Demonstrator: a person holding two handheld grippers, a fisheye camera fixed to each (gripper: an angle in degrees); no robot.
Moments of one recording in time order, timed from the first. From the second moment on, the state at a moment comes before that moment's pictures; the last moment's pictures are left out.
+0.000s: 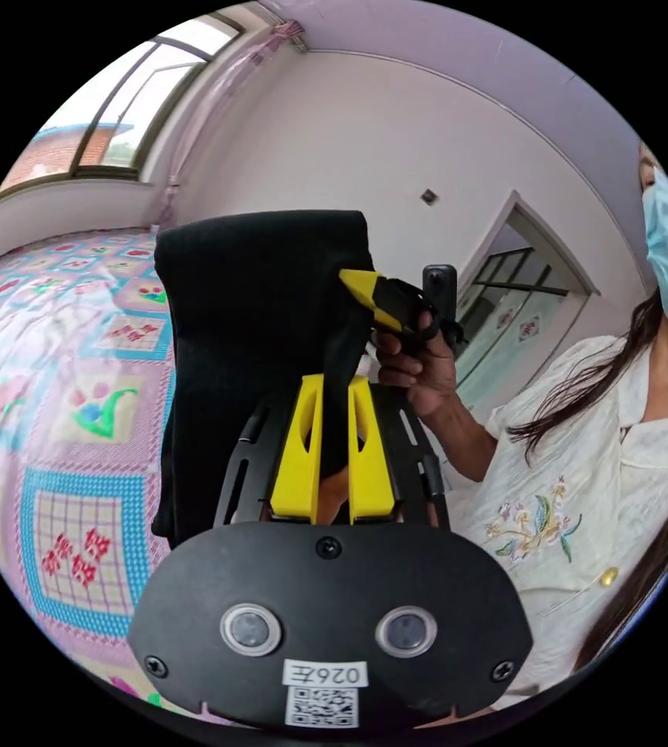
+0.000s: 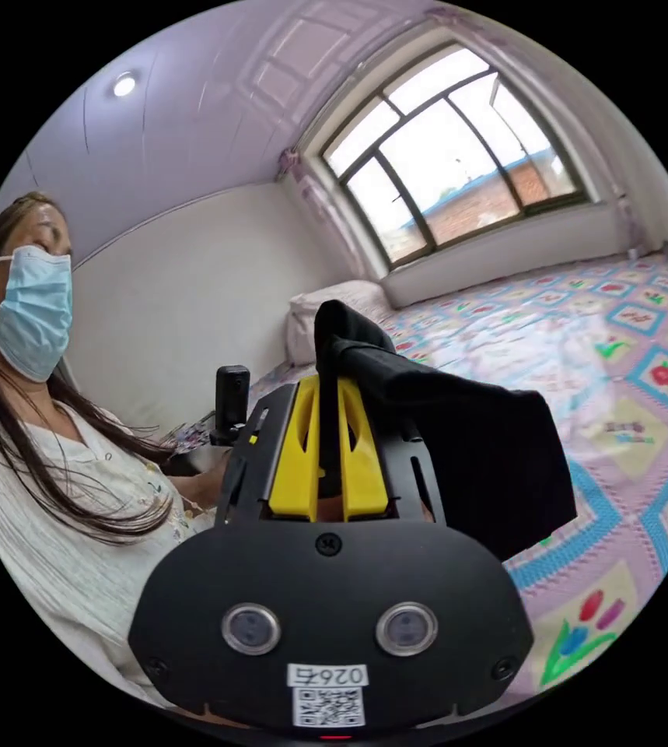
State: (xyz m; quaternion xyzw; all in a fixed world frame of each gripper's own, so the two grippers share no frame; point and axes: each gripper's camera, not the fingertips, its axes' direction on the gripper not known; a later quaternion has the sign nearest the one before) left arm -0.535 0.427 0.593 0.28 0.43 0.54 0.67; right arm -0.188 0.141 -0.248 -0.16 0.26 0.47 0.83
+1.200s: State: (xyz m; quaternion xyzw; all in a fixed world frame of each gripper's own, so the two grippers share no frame) left arm -0.619 0.259 0.710 0.23 0.55 0.12 0.79; right arm -0.238 0.216 -0.563 -0.12 0.53 0.73 0.41
